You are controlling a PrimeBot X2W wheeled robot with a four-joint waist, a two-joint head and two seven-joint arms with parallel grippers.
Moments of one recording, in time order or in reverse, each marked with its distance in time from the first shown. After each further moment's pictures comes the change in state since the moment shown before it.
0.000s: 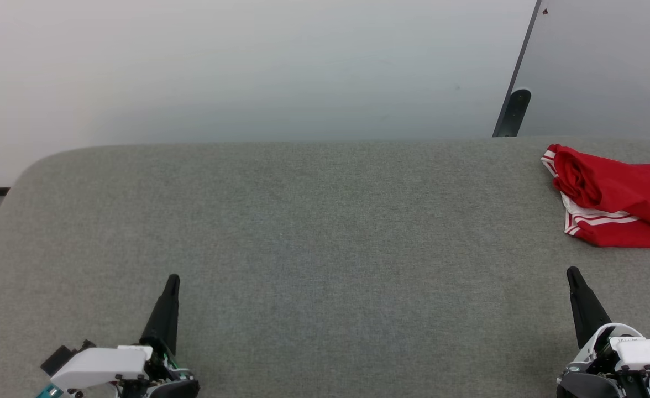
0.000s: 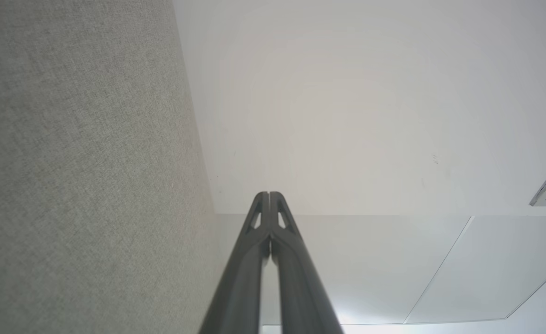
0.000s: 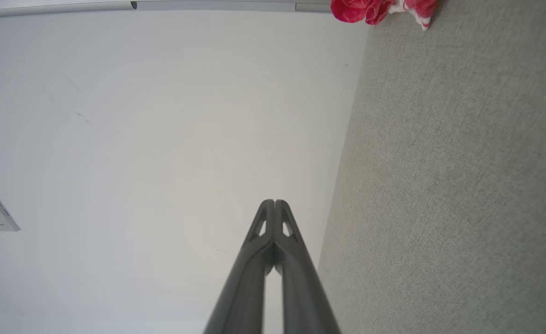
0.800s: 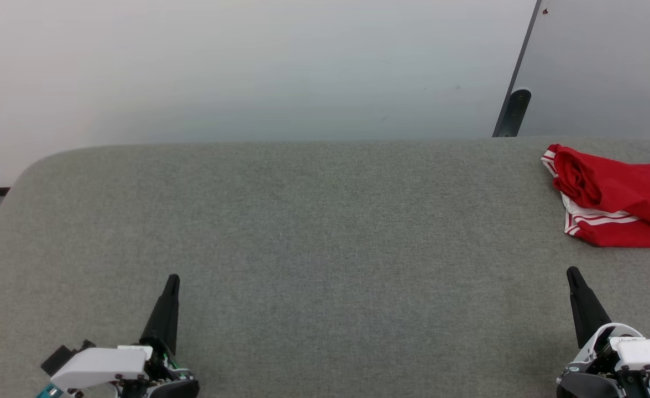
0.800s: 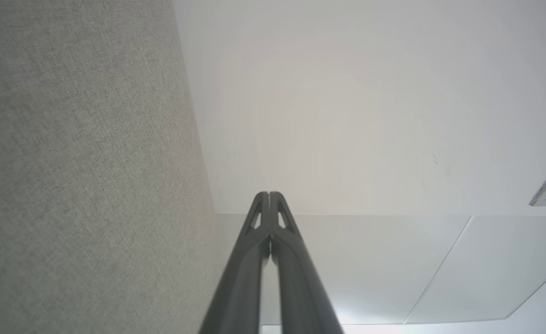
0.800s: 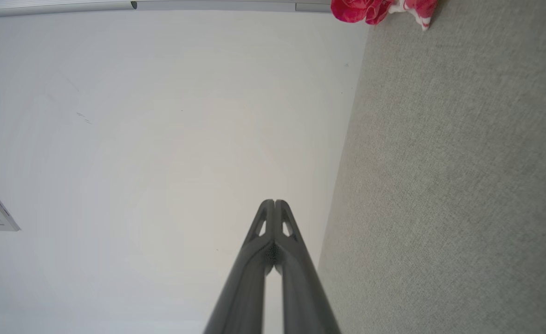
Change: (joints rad) left arm 0.000 0.000 0.000 0.000 0.000 0.000 0.000; right arm 0.000 0.000 0.000 0.000 0.000 0.000 0.000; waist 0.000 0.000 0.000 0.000
